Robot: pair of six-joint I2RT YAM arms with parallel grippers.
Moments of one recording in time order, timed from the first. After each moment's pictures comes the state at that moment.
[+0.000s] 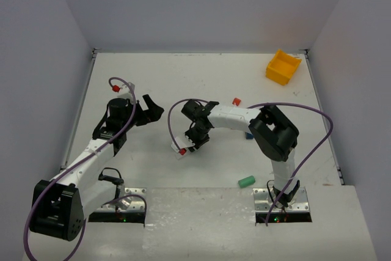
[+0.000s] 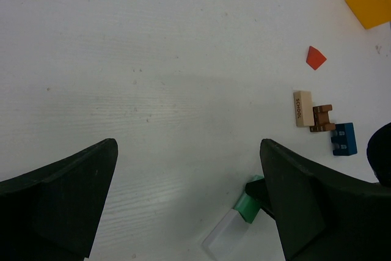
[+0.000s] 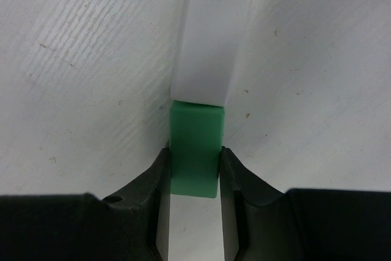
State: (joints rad) left arm -0.16 1.00 0.49 0.05 0.18 -0.51; right arm 0.86 1.99 1.28 -0.68 -0.41 -1.44
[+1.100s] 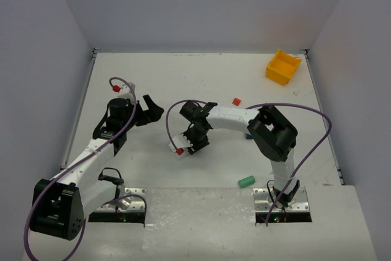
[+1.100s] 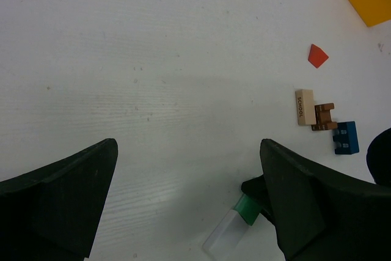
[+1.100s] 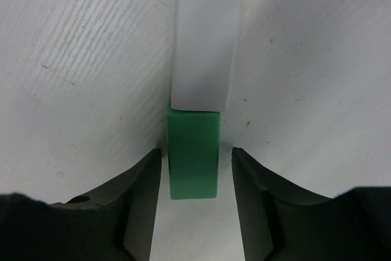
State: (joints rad) left arm -0.16 1.01 0.49 0.05 0.18 -0.51; right arm 0.88 2.00 1.28 -0.67 -0.41 -1.36
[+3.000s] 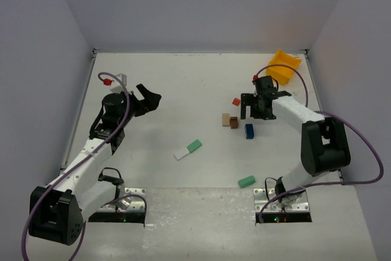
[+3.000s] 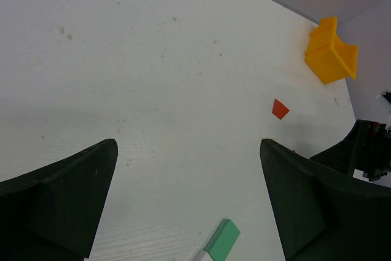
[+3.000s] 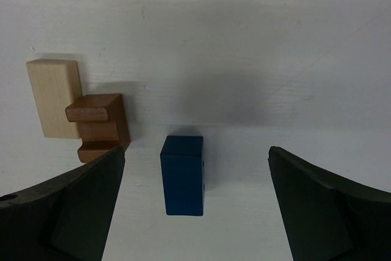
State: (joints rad) left arm -0.16 0.96 0.56 0.11 0.12 -0.59; right arm 0.21 1.59 0.94 -0.44 0.05 0.22
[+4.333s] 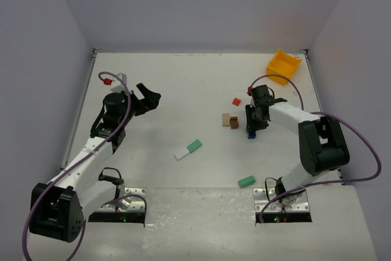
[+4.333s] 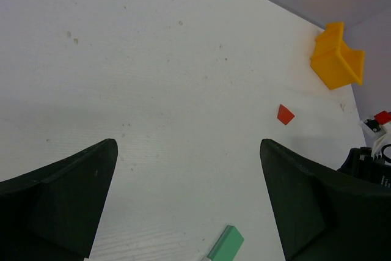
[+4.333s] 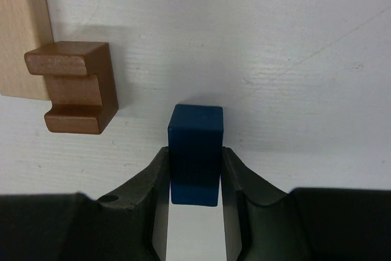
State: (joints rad) left arm -0.16 0.99 0.55 0.14 0.09 -0.59; right arm 0.24 1.60 0.83 -0.43 0.00 0.18
